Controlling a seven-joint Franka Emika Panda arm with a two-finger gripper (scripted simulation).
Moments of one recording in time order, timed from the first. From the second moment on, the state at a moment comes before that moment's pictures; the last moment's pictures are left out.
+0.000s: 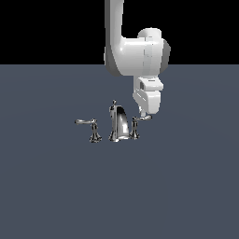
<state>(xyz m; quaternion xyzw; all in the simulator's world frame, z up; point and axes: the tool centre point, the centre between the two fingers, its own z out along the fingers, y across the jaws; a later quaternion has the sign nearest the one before) 0.070 -0.098 0.094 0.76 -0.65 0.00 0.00</state>
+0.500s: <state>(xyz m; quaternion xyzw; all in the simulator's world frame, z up) 0.051 -0.110 0.094 0.76 -0.65 0.00 0.00</state>
